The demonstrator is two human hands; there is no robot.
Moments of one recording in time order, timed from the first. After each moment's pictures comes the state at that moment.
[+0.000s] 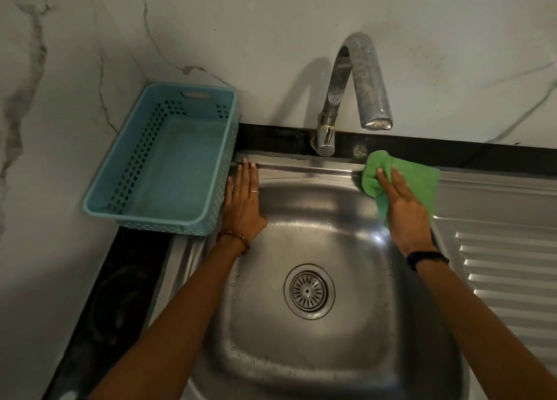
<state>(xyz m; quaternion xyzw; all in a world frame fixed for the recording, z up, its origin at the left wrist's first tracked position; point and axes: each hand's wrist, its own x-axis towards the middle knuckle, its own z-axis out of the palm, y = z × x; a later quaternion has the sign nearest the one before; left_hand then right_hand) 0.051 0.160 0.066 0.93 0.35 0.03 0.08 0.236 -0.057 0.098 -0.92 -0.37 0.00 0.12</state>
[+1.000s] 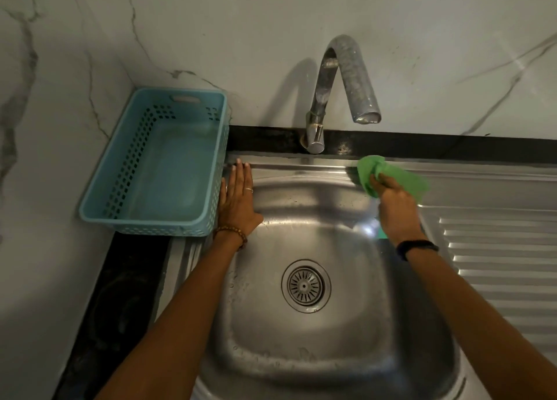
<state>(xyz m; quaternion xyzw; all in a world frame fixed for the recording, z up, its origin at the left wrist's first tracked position) 0.051 0.163 0.073 0.93 0.33 0.02 0.14 0.223 -0.057 0.118 -0.95 -0.31 0.04 0.06</state>
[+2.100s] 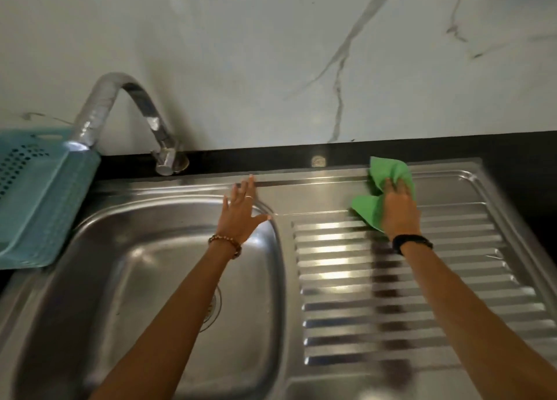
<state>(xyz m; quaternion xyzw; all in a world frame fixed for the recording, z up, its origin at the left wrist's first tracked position) 0.228 -0.033 0.093 0.94 0.26 0.00 0.21 0.403 -0.274 0.118 -0.98 -0.19 0.04 0.10</state>
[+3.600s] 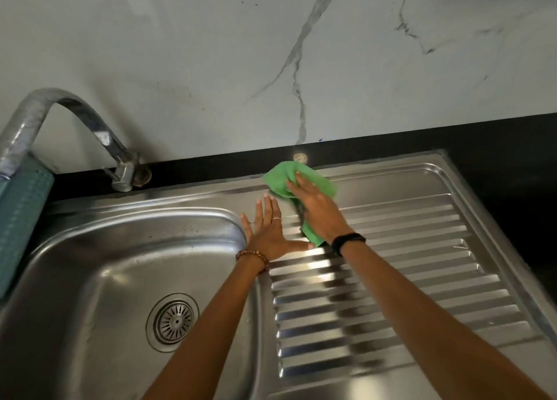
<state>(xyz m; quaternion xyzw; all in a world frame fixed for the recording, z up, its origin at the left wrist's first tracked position) 0.283 -0.121 0.076 0.93 0.22 -0.15 0.26 0.376 -0.224 0.114 -0.87 -0.43 0.08 0.22</state>
